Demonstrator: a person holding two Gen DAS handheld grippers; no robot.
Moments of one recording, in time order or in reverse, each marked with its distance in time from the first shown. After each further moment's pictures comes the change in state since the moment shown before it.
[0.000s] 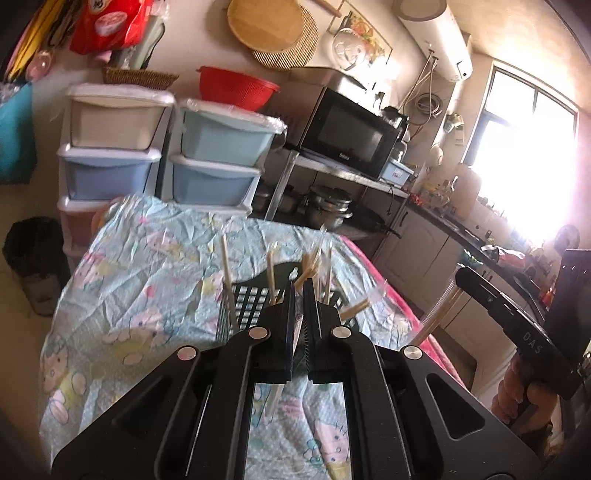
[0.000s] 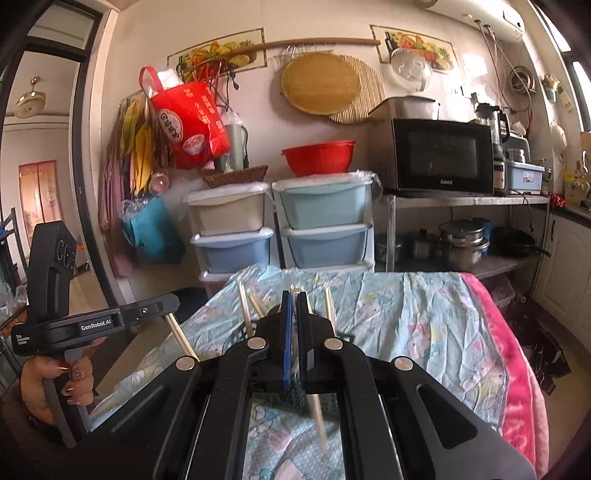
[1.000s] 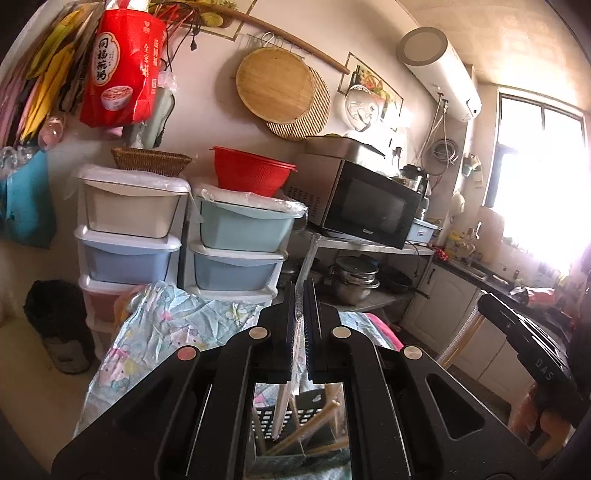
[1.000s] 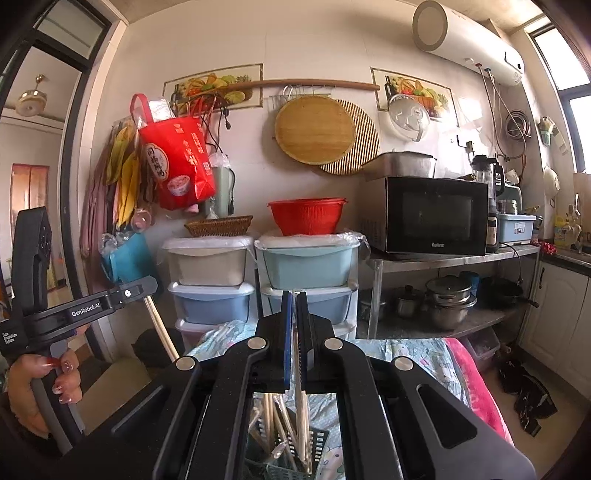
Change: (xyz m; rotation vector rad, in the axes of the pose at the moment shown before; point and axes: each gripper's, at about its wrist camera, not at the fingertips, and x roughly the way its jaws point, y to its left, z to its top) left arm 0.010 -0.008 0.093 0.051 -0.226 0.122; right arm 0.037 -0.004 0.075 -0.061 -0.142 -0.076
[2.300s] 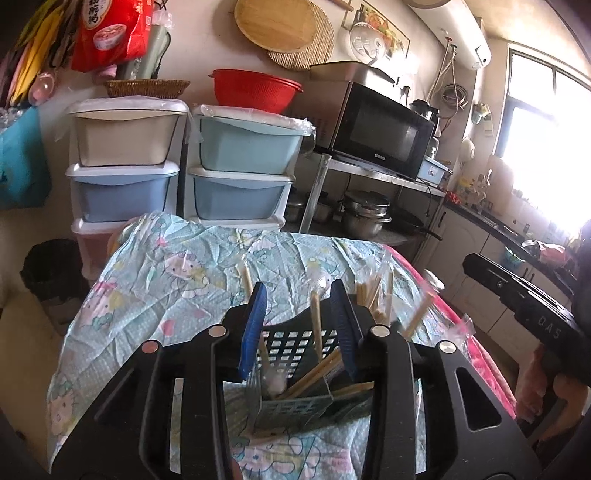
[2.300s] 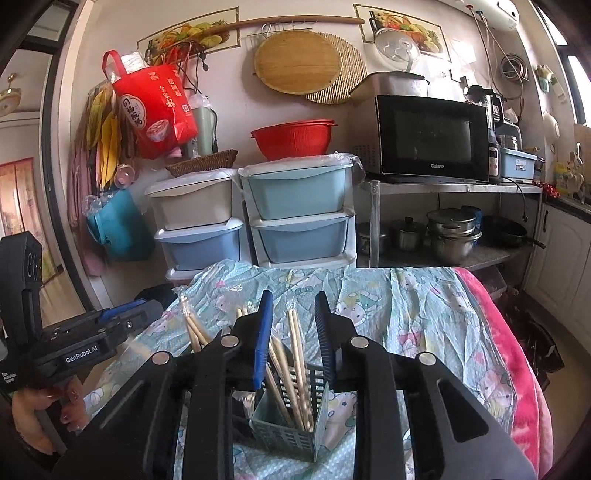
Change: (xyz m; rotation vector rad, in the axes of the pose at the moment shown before) left arm 0.047 0.016 -0.095 0.017 0.209 0.022; right arm 0.046 -0.018 -0.077 0.079 0.209 -0.004
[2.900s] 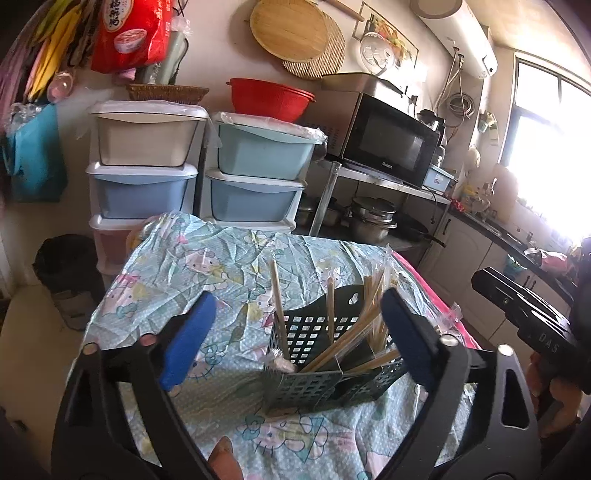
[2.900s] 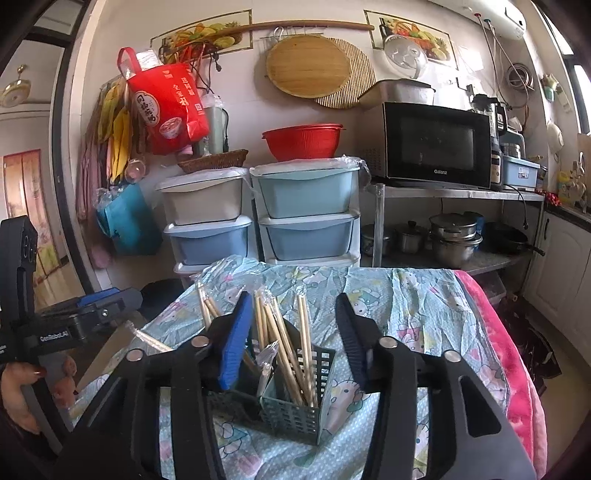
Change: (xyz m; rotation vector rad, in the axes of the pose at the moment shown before) left arm -0.041 0.011 -0.006 -0.021 -0.025 0.030; right arm -0.028 0.010 -0.011 -0.040 -0.009 0.015
